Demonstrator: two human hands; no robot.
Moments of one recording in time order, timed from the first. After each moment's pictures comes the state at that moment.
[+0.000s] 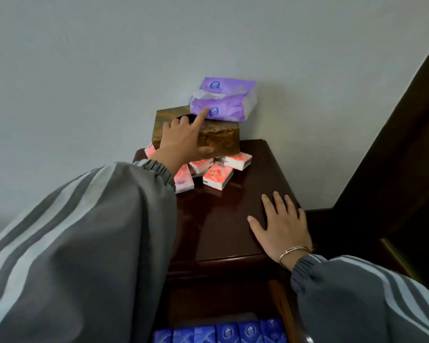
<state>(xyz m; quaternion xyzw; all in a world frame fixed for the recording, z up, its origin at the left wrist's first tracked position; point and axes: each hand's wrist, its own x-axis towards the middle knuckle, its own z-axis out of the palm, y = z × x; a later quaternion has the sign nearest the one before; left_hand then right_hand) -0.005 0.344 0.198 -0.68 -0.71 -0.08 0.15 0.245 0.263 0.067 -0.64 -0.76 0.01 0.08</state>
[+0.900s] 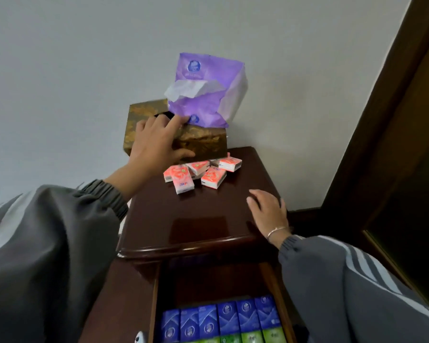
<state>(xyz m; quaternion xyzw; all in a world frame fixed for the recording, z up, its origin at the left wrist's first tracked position) -0.004 0.212 0.275 -0.72 -0.64 -0.21 0.19 0.248 0.239 0.102 -0.62 -0.70 0.21 0.29</state>
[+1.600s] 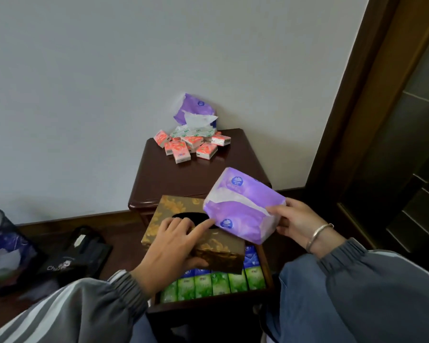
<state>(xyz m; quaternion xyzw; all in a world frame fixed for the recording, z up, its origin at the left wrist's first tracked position) 0.085 -0.041 0.146 -0.82 -0.55 -0.10 0.11 0.349 0.058 0.169 -0.53 -0.43 0.64 0.36</state>
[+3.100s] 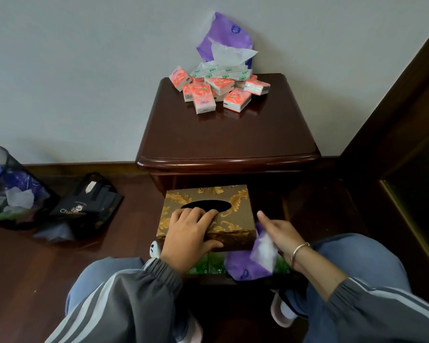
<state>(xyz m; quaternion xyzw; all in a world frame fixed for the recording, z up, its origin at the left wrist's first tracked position) 0.060 -0.013 0.028 -0.73 -0.67 -0.12 0.02 0.280 0.076 0.003 -0.61 -0.50 0.59 0.17</state>
